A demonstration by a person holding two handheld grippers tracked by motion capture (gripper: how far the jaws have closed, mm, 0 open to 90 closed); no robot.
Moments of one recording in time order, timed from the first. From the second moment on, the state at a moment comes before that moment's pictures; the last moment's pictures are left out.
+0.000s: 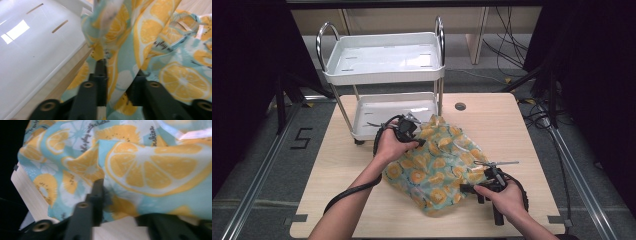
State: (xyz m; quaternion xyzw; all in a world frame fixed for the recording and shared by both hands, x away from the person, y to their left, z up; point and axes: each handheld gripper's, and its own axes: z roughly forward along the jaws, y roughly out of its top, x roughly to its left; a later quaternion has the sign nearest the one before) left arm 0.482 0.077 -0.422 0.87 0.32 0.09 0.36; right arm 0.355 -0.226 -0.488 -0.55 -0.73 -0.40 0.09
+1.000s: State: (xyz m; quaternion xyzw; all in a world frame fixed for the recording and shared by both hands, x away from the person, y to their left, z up) left arm 0.336 0.242 -0.440 0.77 0.34 -0.01 0.54; right arm 0.351 -0.195 -0.460 -0.22 -0.84 -0.46 -0.17
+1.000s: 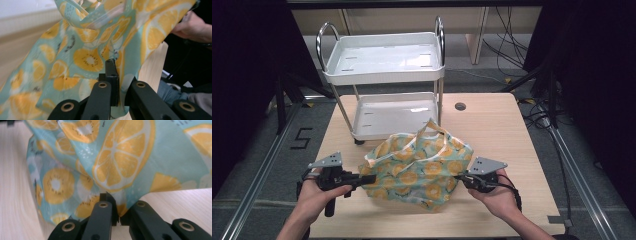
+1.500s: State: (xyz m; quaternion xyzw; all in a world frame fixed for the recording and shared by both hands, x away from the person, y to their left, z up) left arm 0.333 0.235 -0.474 0.81 0.34 -0.01 0.48; right arm 0.350 -0.198 -0.471 -0.19 -0.88 -0.43 -0.12
